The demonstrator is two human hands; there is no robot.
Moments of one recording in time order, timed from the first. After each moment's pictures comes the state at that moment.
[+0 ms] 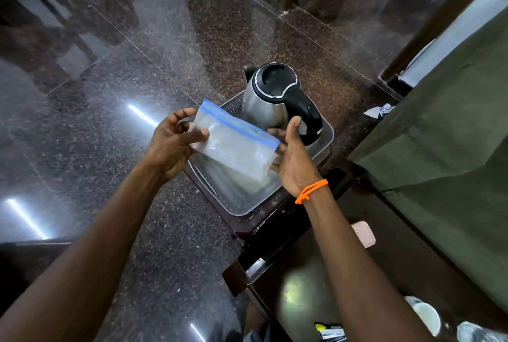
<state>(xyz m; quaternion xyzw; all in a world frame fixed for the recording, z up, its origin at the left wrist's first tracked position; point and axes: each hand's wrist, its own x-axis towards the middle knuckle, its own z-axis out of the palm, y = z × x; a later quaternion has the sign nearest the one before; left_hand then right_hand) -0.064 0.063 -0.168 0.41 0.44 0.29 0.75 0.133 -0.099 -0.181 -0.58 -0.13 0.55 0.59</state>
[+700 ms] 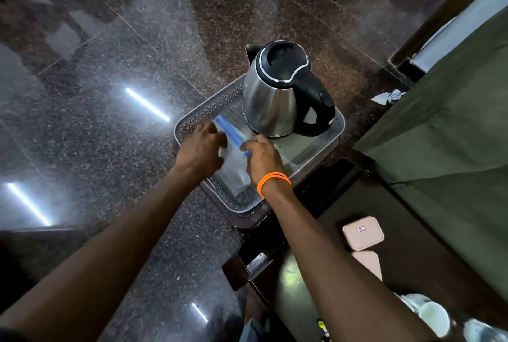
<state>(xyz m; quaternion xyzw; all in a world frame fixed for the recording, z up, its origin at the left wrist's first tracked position) -0.039 0.042 -0.226 0.90 0.39 -0.08 0.16 0.089 -0.065 -0.251 -0.82 -0.45 0.27 0.23</state>
